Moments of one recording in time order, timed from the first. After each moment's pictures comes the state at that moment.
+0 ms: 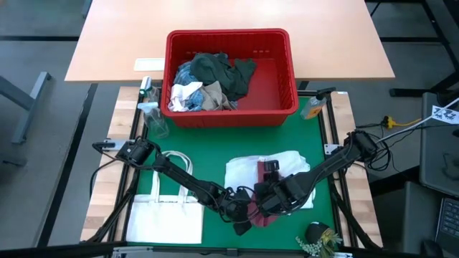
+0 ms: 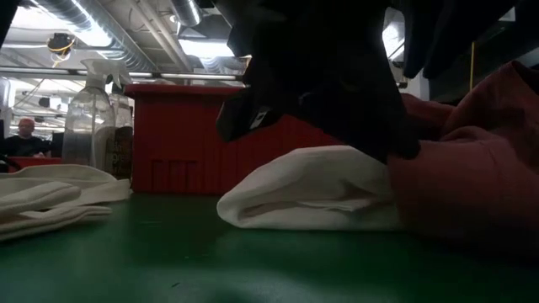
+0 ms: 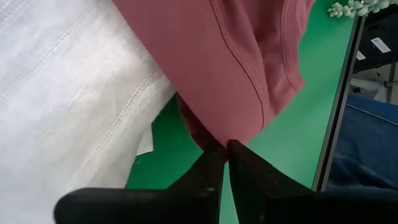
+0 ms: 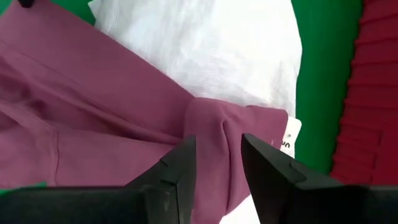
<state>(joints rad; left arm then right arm) -0.45 2.19 1.62 -0.34 -0.15 -0.98 0.56 1.82 1.56 -1.22 0.39 0.31</state>
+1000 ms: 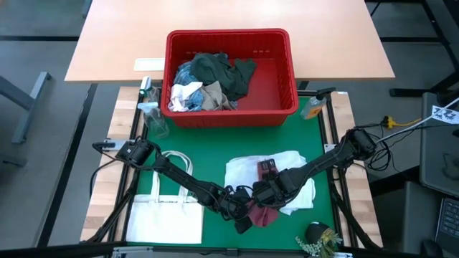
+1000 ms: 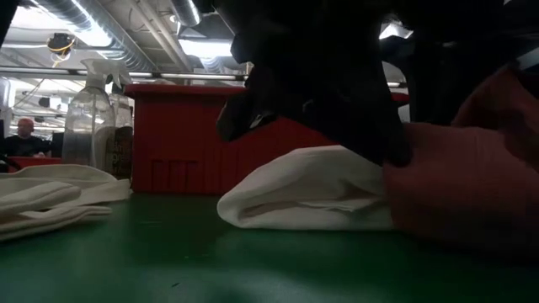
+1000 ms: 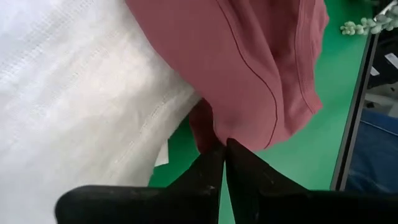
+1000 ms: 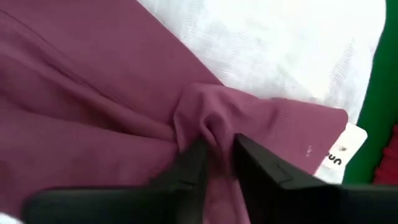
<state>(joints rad) -0.46 2.19 1.62 -0.35 -0.23 -0.98 0.49 1.82 1.38 -1.07 0.27 0.18</state>
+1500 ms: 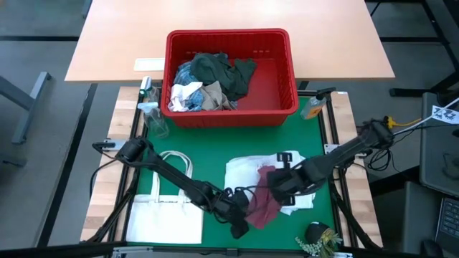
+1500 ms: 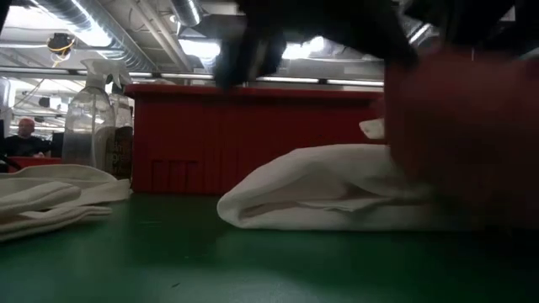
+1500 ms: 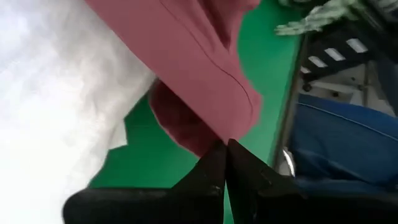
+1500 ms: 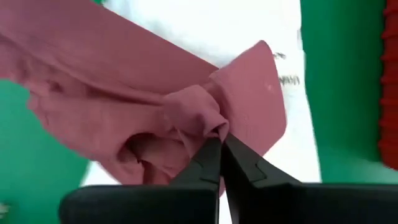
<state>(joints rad) -0.47 2.10 1.62 -0.36 -0.19 -0.95 0.53 1.57 1.38 -1.16 0.25 0.45</state>
